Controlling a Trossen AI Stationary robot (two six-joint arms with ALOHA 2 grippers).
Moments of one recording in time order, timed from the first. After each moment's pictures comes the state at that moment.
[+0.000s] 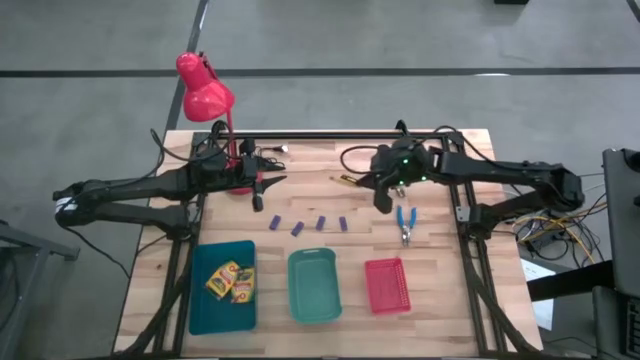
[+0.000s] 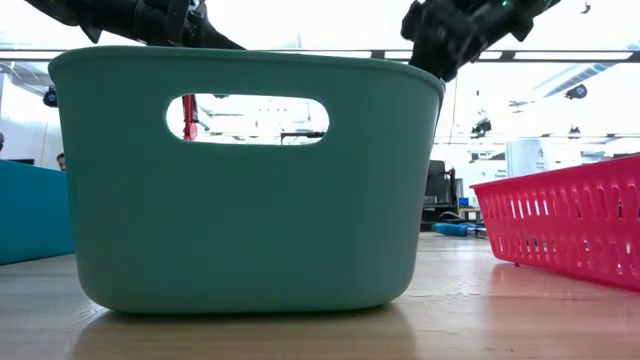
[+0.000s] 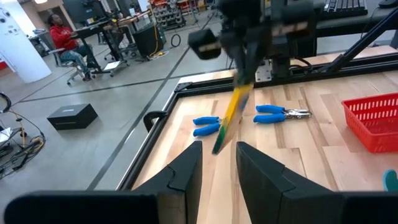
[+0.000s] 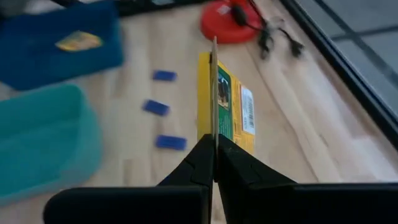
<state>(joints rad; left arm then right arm) 0.26 0.87 0.63 0.09 0.00 0.26 -0.29 1.24 0.91 -0.27 -0.19 0.03</state>
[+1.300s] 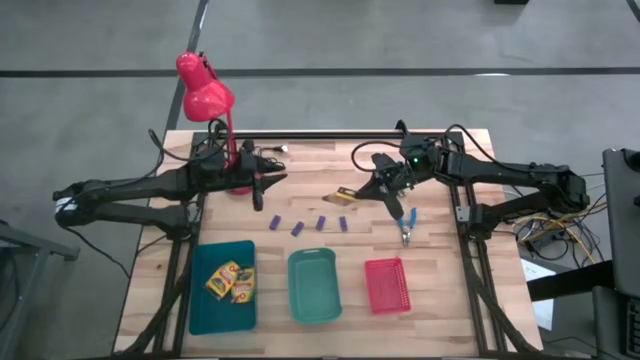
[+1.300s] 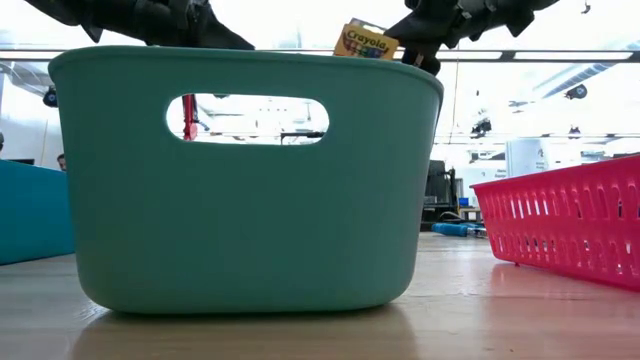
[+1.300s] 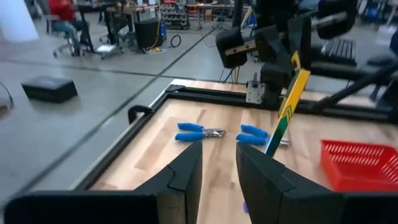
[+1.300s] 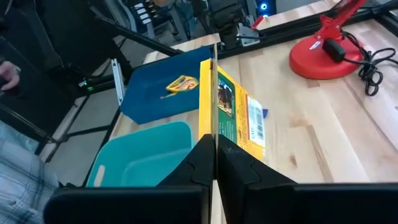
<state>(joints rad) 0.26 0.87 0.63 0.11 0.01 -0.02 -0.27 1.19 0.91 -0.14 -0.49 0.20</state>
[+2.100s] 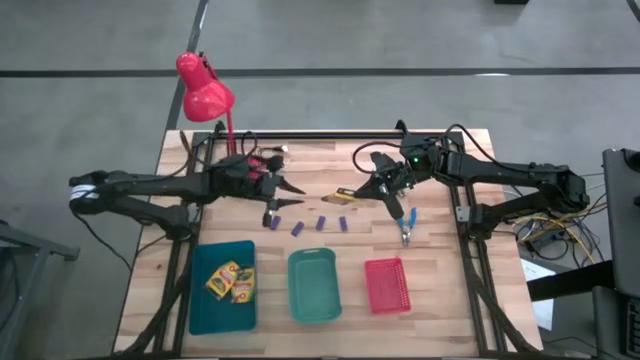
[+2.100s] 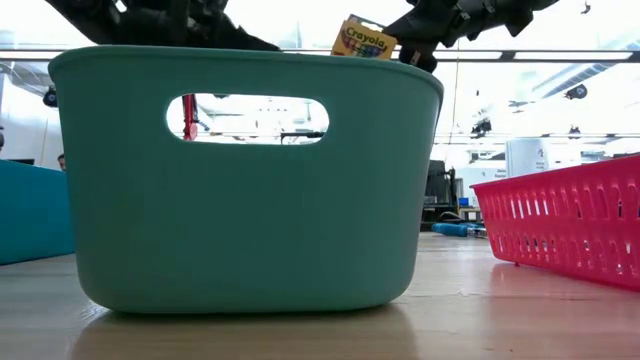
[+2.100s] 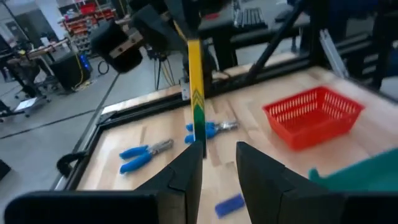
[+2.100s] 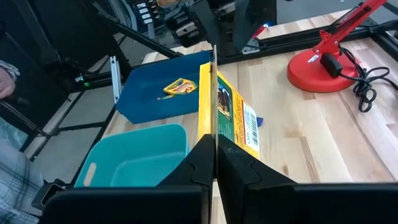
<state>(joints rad) 0.21 1.10 0.63 0.32 0.28 0.31 -0.27 1.19 0.91 -0.12 -0.49 0.14</state>
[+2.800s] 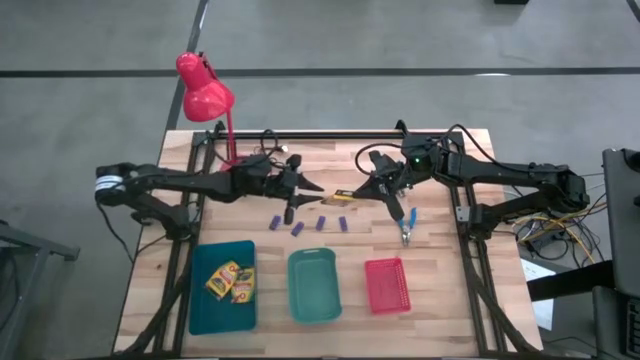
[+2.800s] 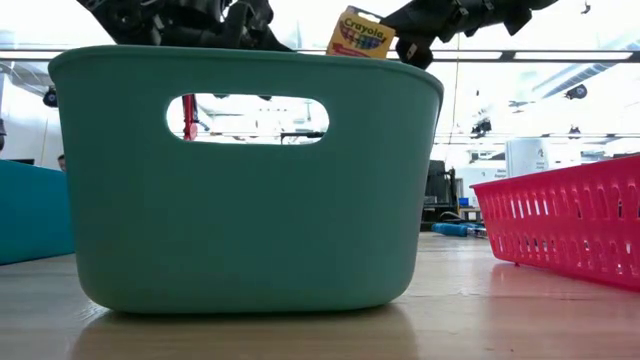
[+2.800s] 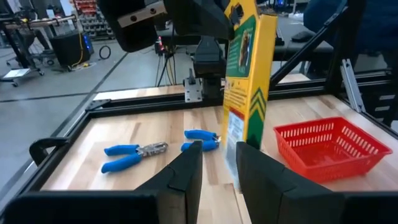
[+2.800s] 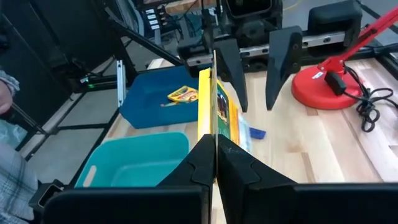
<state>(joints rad) 0.21 1.35 0.72 0.51 0.26 0.12 -0.26 1.19 0.91 -0.07 -0.50 0.10</state>
